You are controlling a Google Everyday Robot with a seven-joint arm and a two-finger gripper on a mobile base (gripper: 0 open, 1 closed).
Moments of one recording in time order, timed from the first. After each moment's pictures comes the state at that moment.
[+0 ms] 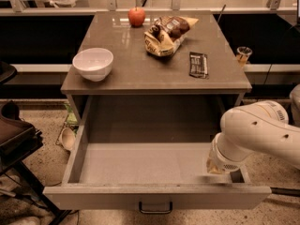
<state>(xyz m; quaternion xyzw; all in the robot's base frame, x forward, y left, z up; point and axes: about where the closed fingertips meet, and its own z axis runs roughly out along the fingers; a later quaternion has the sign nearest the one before) 0.430 -0.202 0.638 -0.67 0.74 -0.01 0.07</state>
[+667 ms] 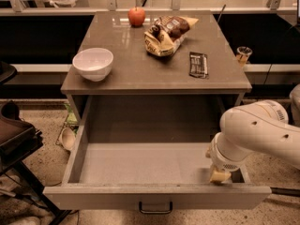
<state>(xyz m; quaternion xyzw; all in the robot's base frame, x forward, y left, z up) 0.429 -0.202 0.639 -0.67 0.74 -0.01 0.07</state>
